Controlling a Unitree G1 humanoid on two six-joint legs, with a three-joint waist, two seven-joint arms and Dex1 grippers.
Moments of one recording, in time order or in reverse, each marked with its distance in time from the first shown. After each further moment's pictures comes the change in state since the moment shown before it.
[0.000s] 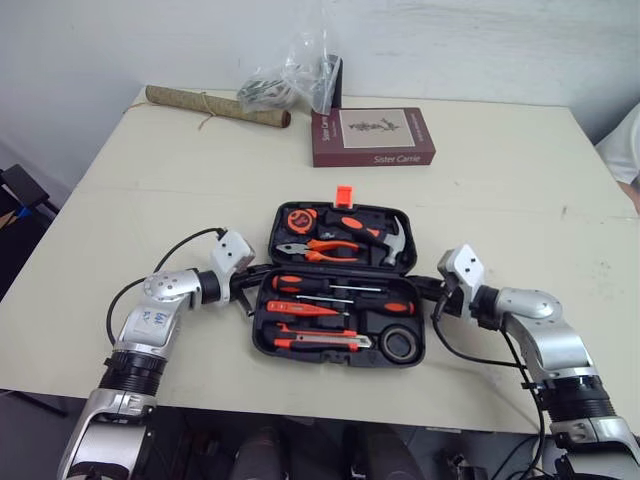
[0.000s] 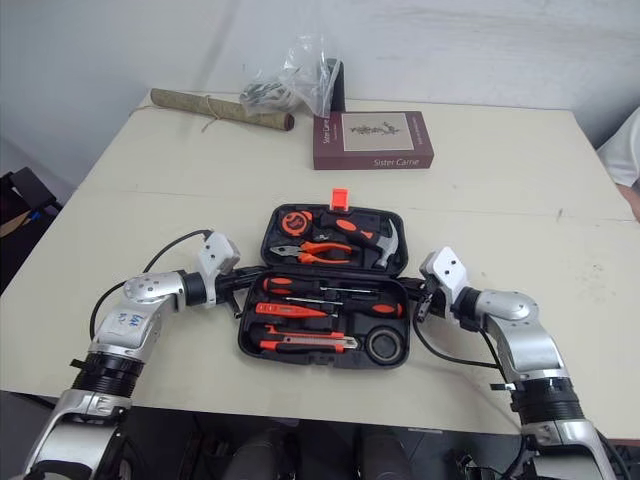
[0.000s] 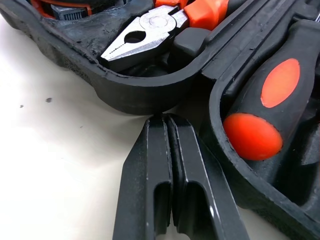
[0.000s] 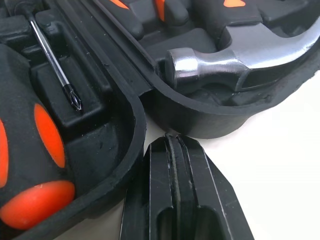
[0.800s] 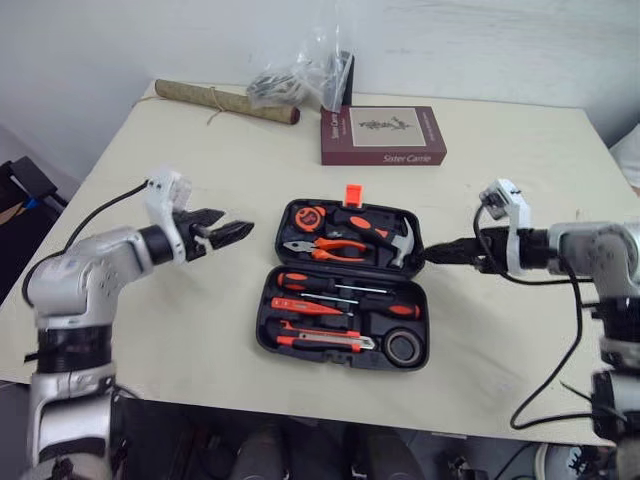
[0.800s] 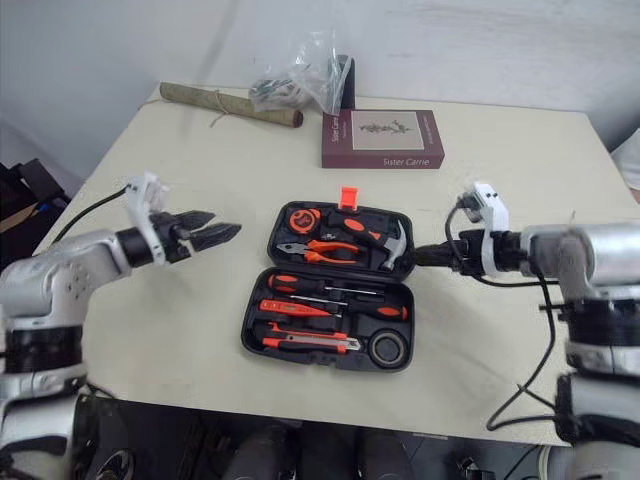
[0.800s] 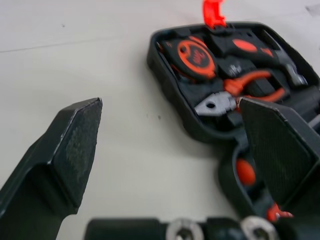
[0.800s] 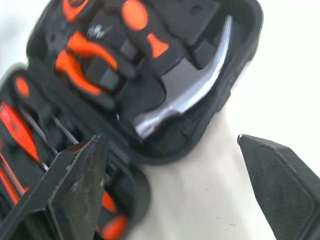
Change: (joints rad) left arm -0.226 0.088 0.254 -0.174 -0.339 0.769 0.252; right arm -0.482 -0.139 -0.115 -0.008 0.309 1.218 -0.140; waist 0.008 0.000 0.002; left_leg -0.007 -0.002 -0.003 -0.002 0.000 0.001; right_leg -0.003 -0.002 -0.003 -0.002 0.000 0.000
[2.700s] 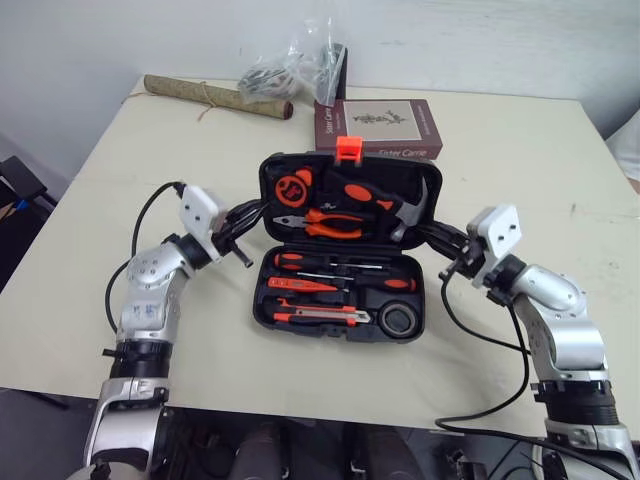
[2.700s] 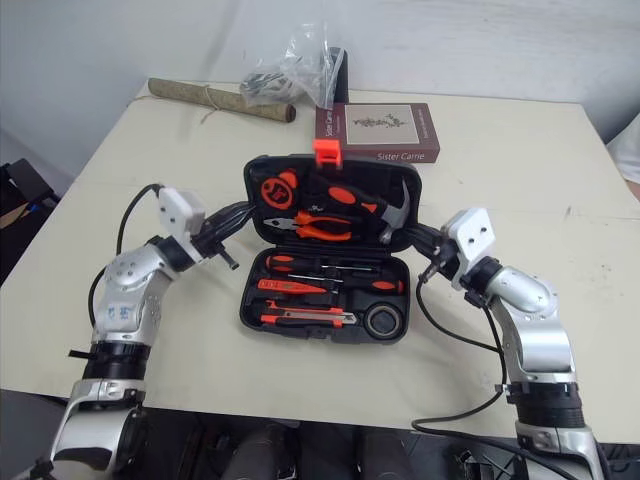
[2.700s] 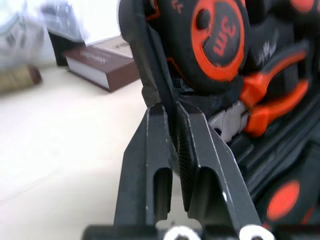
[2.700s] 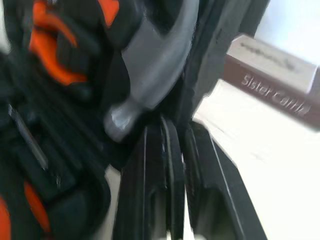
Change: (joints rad) left arm 0.204 -0.172 -0.087 0.208 0.330 -1.289 -0.158; right arm 0.560 0.165 -0.023 -0.155 -0.383 -1.606 -0.066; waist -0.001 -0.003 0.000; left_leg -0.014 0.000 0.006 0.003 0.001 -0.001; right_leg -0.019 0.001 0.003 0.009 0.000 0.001
